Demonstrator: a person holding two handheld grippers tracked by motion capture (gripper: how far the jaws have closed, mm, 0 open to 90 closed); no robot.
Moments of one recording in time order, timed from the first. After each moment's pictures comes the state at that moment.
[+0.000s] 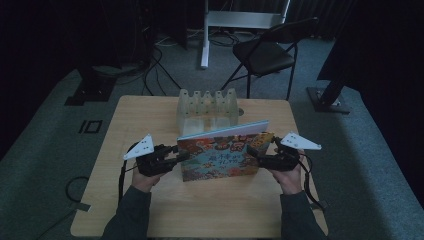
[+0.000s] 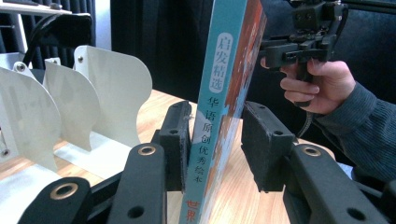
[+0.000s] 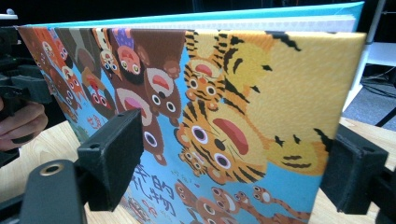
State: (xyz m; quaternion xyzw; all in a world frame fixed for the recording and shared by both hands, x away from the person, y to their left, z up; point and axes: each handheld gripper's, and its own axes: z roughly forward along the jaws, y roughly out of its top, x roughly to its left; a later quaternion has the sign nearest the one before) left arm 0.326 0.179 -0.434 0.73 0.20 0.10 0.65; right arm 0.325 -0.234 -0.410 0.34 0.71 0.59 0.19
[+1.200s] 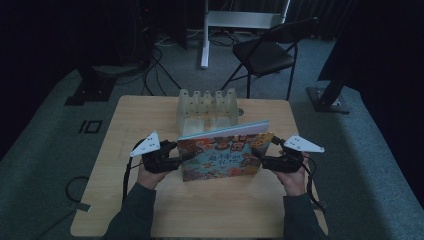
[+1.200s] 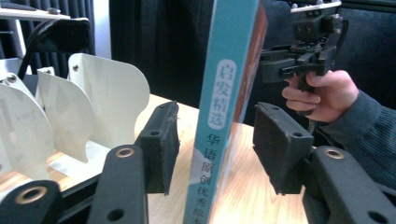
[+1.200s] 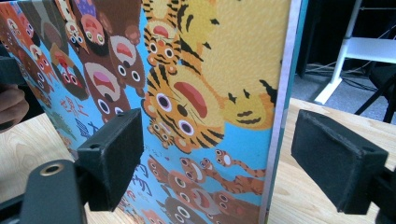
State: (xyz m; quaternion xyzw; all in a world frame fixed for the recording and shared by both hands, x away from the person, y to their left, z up) left arm 0.333 0.164 -0.429 0.73 0.20 0.10 0.65; right arm 0.323 -0.246 -0.419 0.36 0.71 0.57 0.21
